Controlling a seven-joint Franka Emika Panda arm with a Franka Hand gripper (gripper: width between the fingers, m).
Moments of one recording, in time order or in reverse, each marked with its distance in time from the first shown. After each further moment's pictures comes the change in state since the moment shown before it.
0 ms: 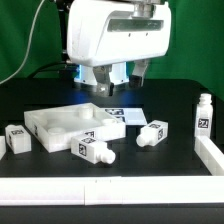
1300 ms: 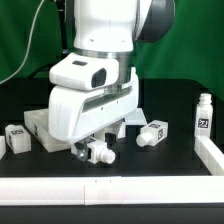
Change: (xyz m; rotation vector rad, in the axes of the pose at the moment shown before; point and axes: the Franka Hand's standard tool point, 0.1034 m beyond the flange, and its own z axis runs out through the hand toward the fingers) arm -0.043 -0.014 0.119 0.023 0.031 -0.063
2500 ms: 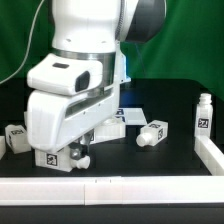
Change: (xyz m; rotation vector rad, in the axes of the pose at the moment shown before) arm -0.008 0.050 -0.009 -0.010 -0.011 -0.120
